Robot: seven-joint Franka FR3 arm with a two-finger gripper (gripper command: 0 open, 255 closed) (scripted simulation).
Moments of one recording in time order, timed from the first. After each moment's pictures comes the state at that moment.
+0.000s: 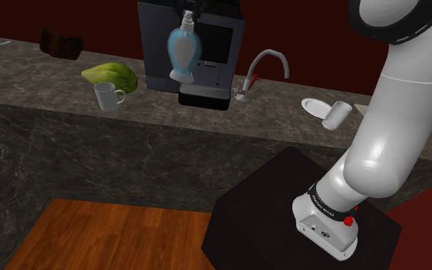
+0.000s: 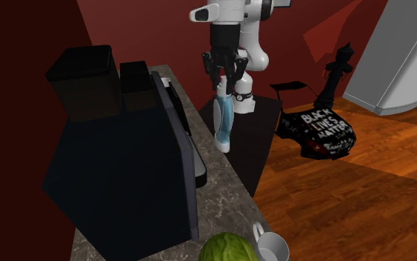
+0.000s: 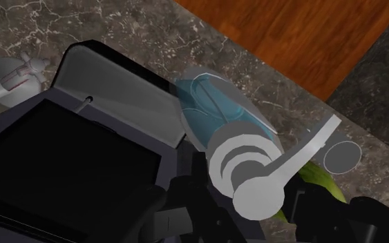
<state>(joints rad) 0.06 0.31 0.14 -1.22 -0.02 1.62 0.45</state>
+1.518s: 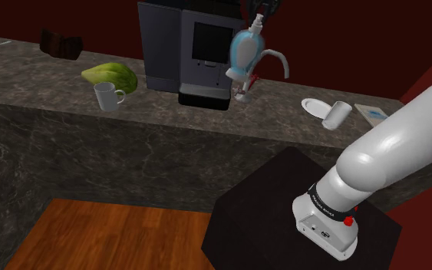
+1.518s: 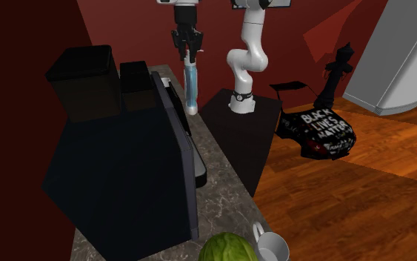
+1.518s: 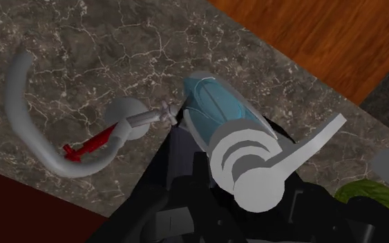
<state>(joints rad) -0.14 -0.14 -0.02 -1.74 0.05 1.67 0.08</state>
